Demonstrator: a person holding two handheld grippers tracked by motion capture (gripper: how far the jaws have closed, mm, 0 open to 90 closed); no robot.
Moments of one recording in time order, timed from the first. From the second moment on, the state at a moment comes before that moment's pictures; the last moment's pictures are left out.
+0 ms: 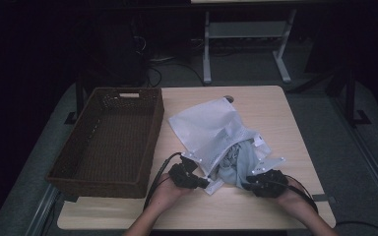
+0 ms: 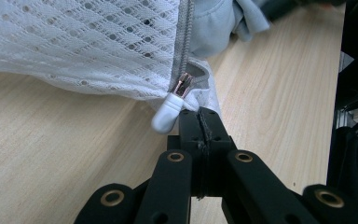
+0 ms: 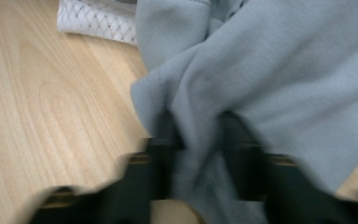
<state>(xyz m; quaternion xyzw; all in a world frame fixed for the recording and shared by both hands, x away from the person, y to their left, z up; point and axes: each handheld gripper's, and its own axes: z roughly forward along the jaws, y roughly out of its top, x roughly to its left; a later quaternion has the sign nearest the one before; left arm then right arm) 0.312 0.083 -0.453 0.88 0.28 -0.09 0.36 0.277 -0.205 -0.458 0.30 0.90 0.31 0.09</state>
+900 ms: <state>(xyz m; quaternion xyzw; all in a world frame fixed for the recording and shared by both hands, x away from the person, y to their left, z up) 0.311 0.075 -0.458 0.90 0.26 -0.11 0.34 0.335 -0.120 -0.443 0.30 0.87 0.37 0.12</state>
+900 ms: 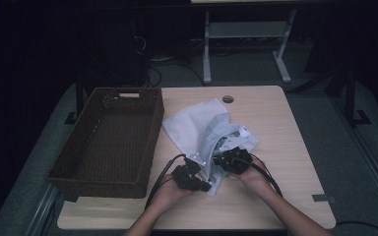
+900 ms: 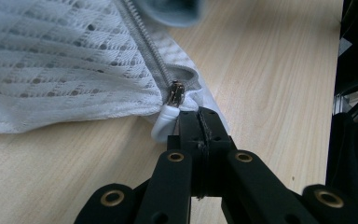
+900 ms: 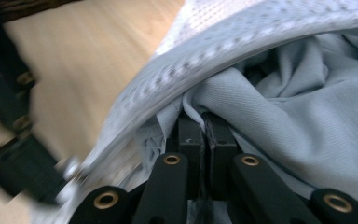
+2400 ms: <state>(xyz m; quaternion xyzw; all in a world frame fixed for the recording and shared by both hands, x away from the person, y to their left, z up) 0.314 0.082 -0.458 0.90 0.27 -0.11 0.34 0.418 -0.239 -0.457 0.41 0.81 0.40 0.14</state>
